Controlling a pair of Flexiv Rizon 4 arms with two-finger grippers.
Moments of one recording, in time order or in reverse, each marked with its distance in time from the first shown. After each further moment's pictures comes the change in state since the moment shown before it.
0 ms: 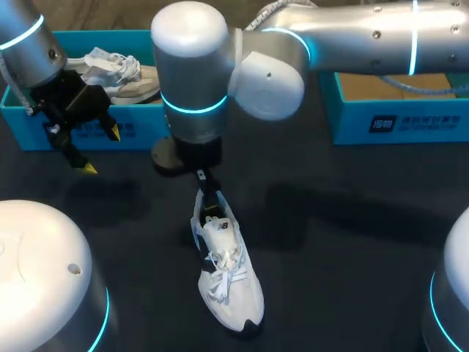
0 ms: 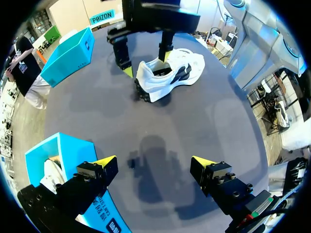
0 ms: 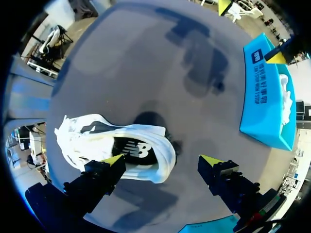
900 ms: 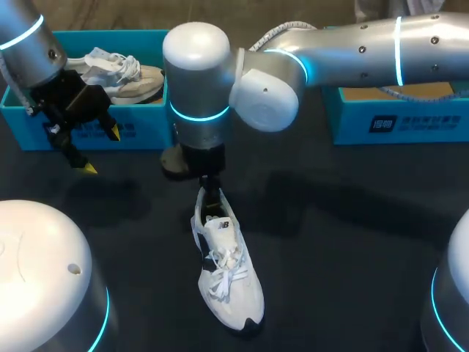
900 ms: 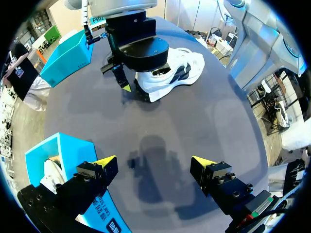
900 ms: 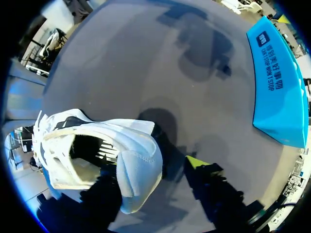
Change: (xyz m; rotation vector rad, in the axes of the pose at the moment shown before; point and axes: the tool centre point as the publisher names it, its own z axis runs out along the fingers) left arm 0.000 0.000 0.000 0.000 0.000 0.000; right arm -0.018 -0.013 0.057 -0.005 0.049 0.026
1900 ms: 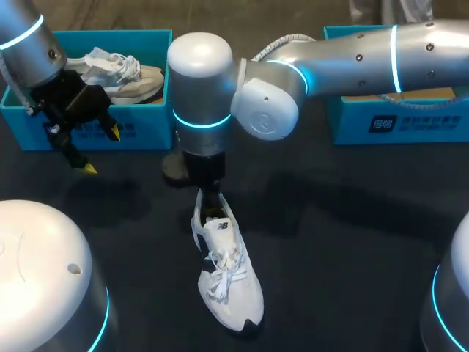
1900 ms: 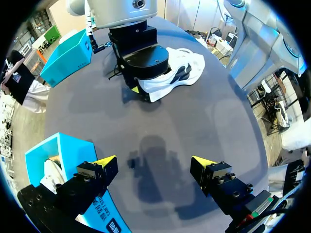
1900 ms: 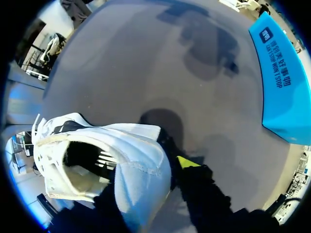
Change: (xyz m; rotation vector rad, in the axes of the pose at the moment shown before) left arm 0.000 0.000 0.000 0.000 0.000 0.000; right arm 0.008 0.003 0.018 -0.026 0.034 0.030
